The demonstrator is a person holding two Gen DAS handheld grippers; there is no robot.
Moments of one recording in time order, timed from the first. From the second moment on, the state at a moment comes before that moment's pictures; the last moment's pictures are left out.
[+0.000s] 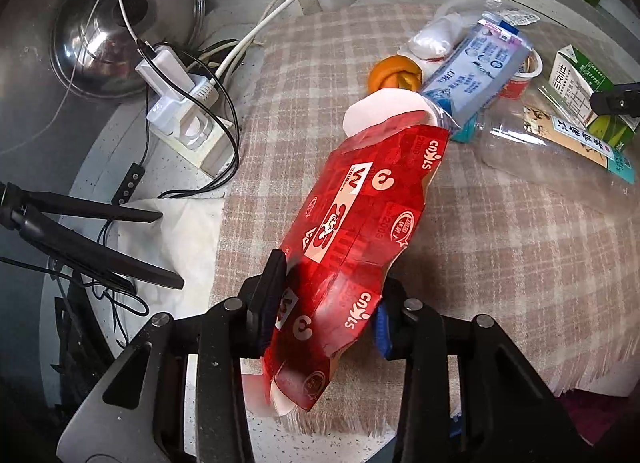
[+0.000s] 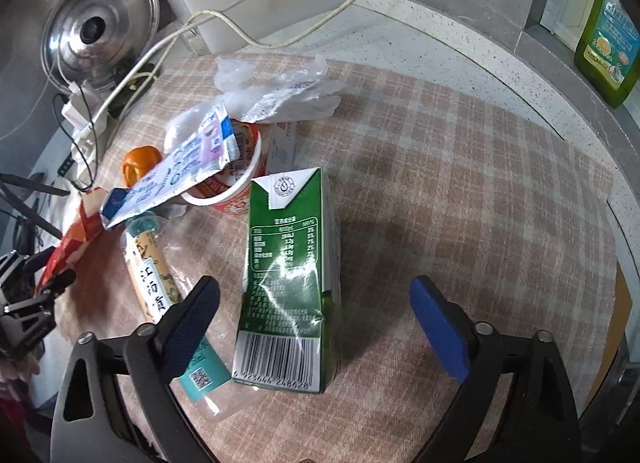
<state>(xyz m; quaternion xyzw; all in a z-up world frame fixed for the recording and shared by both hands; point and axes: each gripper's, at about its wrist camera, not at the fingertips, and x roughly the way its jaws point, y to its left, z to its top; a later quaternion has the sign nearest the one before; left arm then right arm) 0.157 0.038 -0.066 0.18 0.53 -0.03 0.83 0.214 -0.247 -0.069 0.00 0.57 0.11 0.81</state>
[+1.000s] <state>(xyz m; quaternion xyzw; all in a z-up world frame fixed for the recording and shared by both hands) 0.092 0.042 -0.017 0.01 0.50 -0.09 0.86 0.149 -0.279 -0.020 0.06 0.53 0.09 0.84</state>
